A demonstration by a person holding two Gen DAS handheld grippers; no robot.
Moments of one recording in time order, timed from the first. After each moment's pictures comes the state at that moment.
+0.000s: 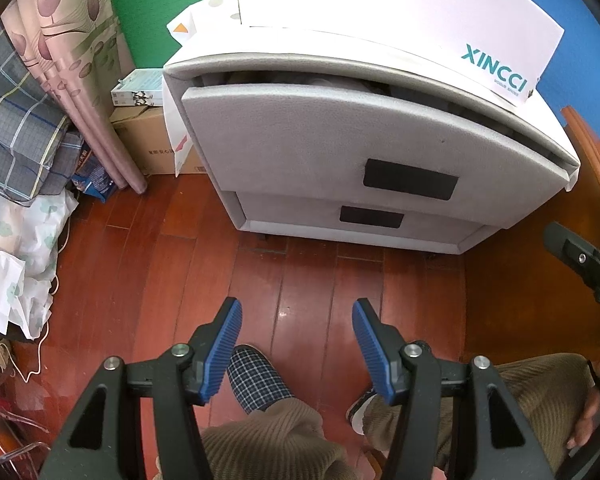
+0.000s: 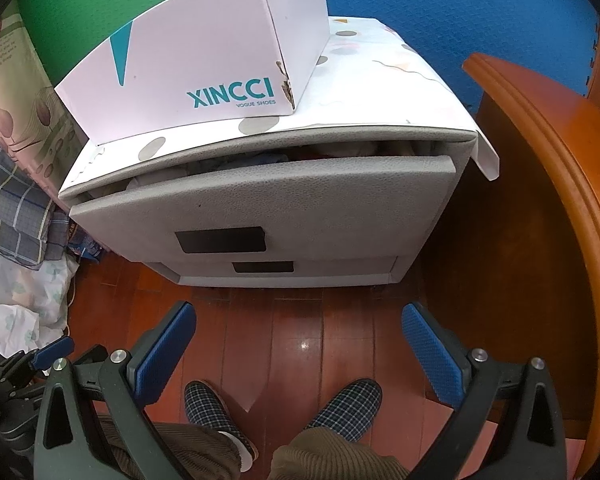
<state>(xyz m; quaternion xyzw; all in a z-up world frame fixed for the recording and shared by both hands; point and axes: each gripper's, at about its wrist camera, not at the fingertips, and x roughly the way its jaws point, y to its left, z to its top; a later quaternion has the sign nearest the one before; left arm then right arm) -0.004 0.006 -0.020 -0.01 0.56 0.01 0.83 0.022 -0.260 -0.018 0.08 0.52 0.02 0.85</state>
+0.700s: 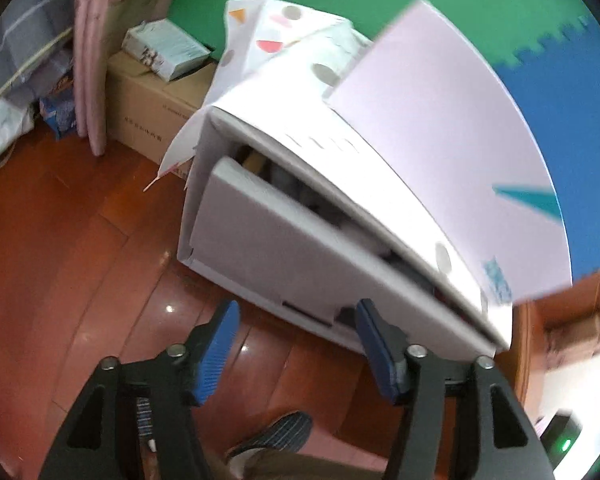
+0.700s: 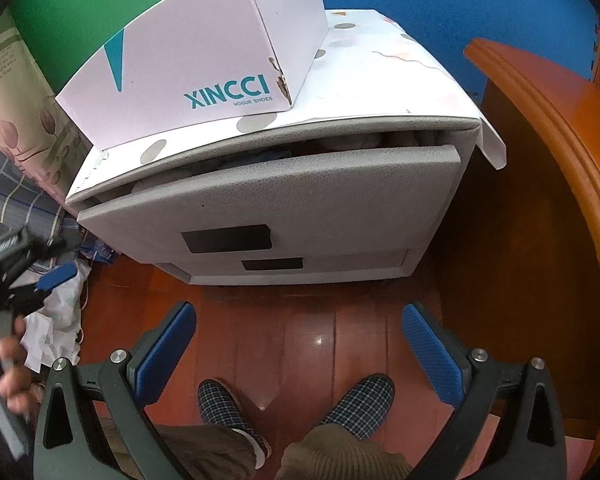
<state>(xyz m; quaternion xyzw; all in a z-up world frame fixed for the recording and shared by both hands) 0.090 0.102 -0.007 -0.30 0.51 -0.02 0.81 0.027 -0.266 -0.023 0.11 0.53 0.04 0.84</state>
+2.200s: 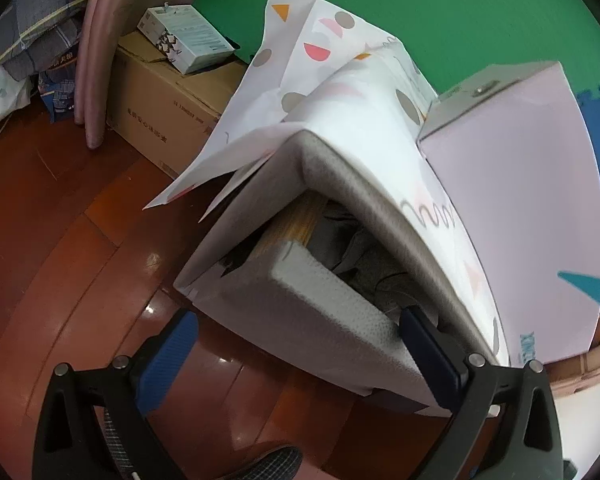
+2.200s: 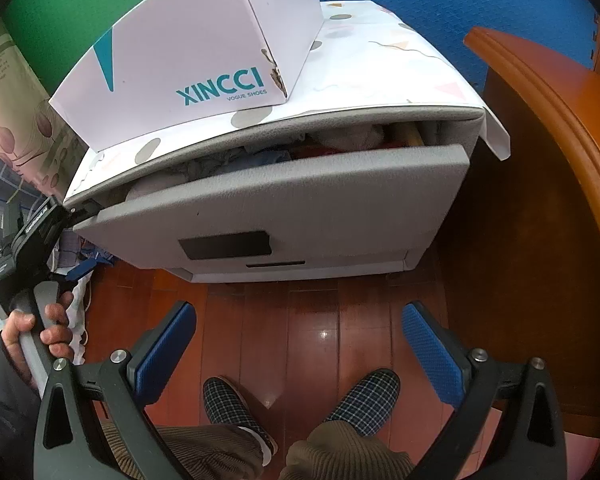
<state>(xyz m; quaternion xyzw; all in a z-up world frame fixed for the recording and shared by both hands) 0.120 0.144 -0.056 -0.33 0.48 -0.01 0.81 0.031 -0.268 -0.025 0.12 0.54 0.04 0.84</state>
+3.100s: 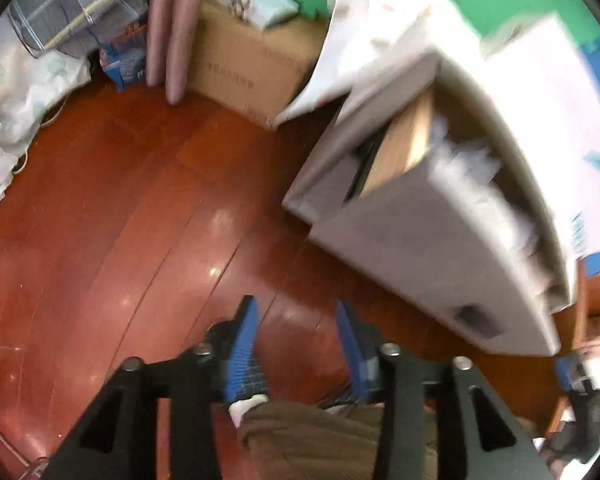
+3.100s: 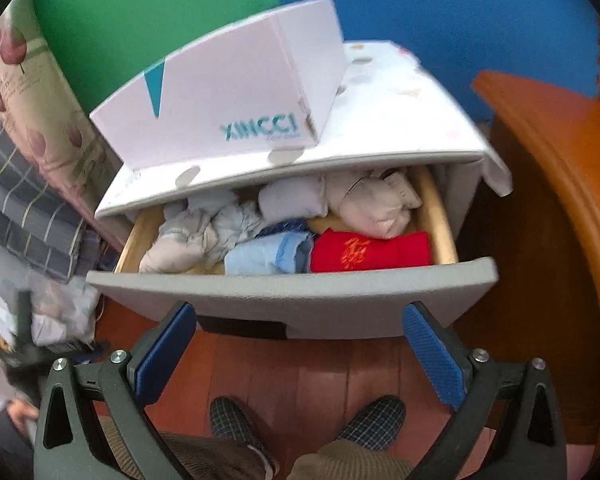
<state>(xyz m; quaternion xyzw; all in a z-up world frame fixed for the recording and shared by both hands) 0.006 0.185 -0.059 -0.25 0.57 0.04 0.78 0.025 -0.262 -0.010 0.12 0.50 0.08 0.86</state>
